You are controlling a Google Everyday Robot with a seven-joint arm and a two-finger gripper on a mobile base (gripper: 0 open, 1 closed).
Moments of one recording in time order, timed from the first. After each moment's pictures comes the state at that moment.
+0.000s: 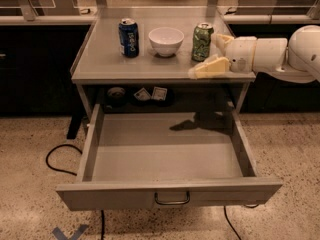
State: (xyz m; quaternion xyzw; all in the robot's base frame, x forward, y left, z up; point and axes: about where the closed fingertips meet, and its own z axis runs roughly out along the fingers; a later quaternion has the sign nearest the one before) arm 0.682 -0.128 0.904 -0.44 0.66 0.28 0.55
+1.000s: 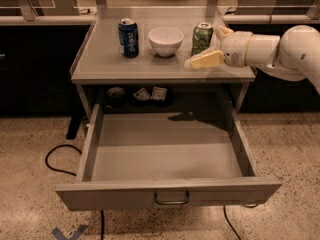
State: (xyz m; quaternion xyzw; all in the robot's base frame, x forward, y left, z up) arm 0.728 -0.134 0.909 -0.41 0.66 0.23 0.59
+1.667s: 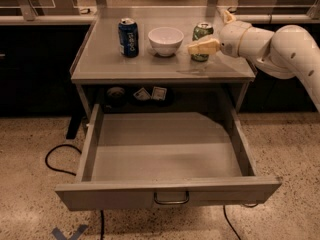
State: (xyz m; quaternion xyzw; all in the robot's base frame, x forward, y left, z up) arm 0.783 -0.143 0.934 -0.37 0.63 0.15 0.66
